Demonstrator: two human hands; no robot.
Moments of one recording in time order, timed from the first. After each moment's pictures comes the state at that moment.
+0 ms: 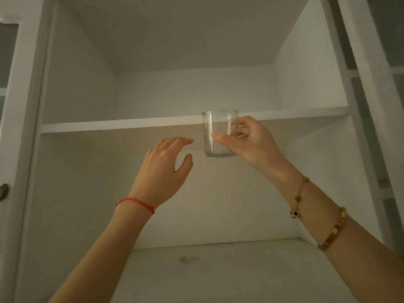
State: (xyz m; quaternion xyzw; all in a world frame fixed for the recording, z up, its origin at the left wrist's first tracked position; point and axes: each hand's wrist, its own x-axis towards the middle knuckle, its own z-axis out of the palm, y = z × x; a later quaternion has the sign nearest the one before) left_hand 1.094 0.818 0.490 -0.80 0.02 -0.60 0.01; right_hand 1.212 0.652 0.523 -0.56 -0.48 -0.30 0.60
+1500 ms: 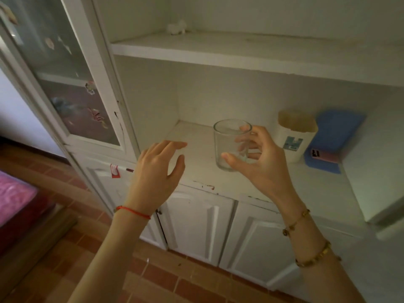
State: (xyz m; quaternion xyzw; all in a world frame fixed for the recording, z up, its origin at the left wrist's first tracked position) left_hand 0.926 0.786 0.099 -0.88 -0.28 -0.36 -0.14; right_hand 1.122 0.661 0.110 -0.67 -0.49 0.04 0.55
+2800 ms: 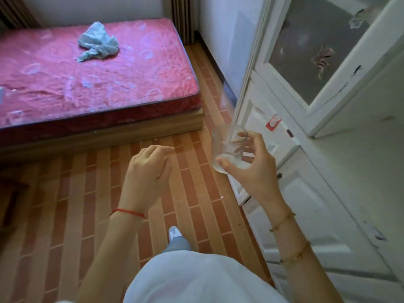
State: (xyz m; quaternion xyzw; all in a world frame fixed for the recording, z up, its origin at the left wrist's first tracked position) left_hand 0.627 0.735 -0.012 -0.61 -0.72 -0.33 -0.07; right_hand 0.851 0.822 -0.002 -0.46 -0.70 0.37 0.40
